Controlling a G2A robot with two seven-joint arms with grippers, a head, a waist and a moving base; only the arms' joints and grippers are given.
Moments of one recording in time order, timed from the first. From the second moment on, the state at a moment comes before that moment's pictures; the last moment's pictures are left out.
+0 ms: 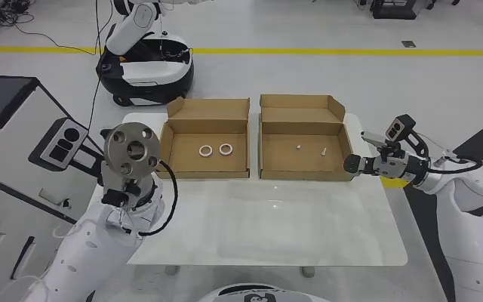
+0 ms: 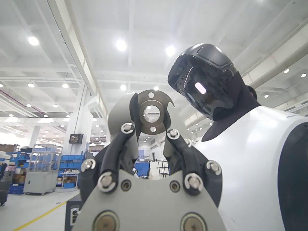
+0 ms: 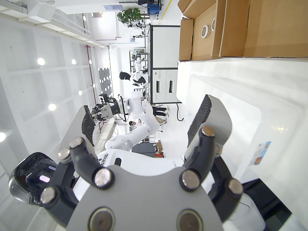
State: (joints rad) left arm 1.35 -0.90 -1.10 -2.12 0.40 -1.01 0.69; right arm -1.54 -1.00 1.86 -1.74 0.51 0.35 1.28
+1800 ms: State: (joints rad) left arm 1.38 -0.96 -1.11 -2.16 0.31 -0.98 0.59; right arm -1.54 -1.00 1.86 -1.74 0.51 0.35 1.28
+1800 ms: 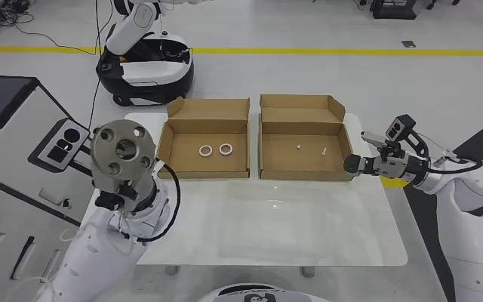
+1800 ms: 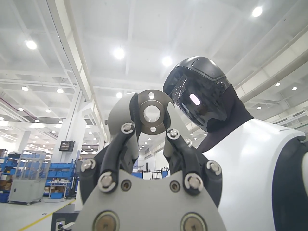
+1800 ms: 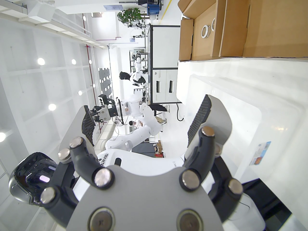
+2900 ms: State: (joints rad) left arm 1.12 -1.01 -1.15 -1.85 0.35 -0.63 0.03; right arm -1.54 -1.00 1.86 -1.74 0.51 0.35 1.28
